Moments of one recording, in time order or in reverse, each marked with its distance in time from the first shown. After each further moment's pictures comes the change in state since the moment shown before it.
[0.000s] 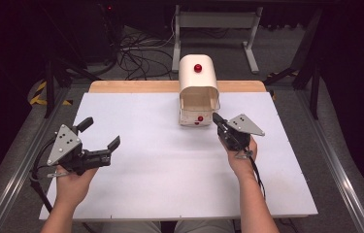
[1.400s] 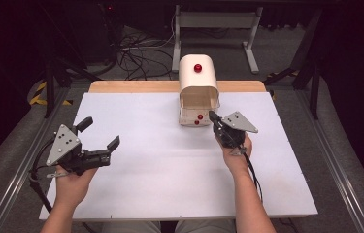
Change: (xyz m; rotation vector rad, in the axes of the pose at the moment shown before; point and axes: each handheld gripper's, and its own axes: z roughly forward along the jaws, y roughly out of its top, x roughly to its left) left arm -0.001 0.001 -0.001 -0.004 0.001 -0.001; right arm 0.005 0.000 0.015 0.003 -0.016 0.000
